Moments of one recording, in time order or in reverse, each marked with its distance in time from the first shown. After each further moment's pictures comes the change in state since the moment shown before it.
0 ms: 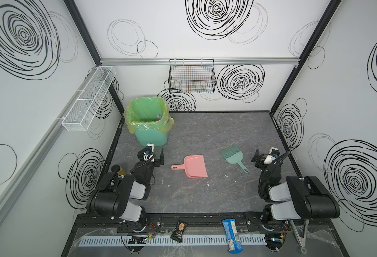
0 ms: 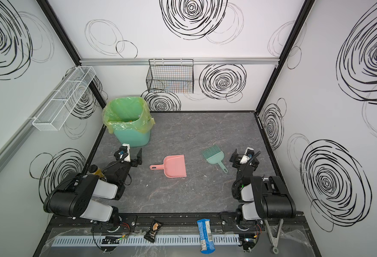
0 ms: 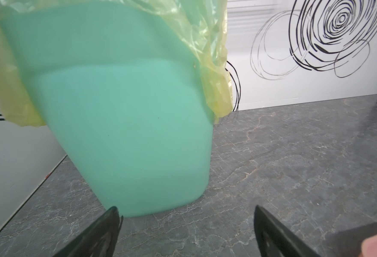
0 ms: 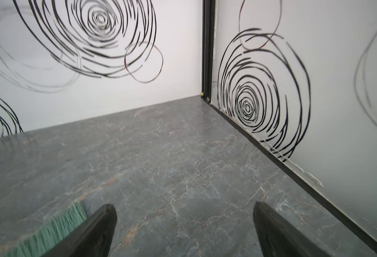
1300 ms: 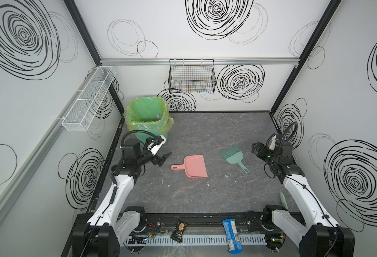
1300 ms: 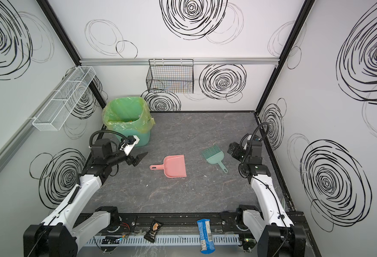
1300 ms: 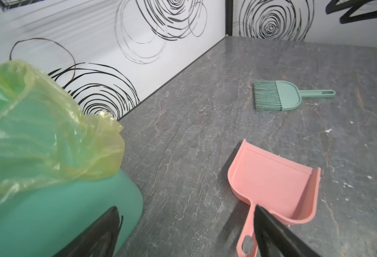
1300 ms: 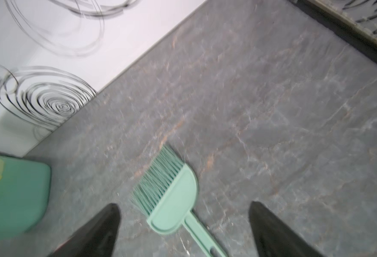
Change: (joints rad) left arm 0.098 -0.502 0.412 -1.280 0.660 0.389; right arm -0.080 -0.508 0.570 -1.495 -0.402 0.404
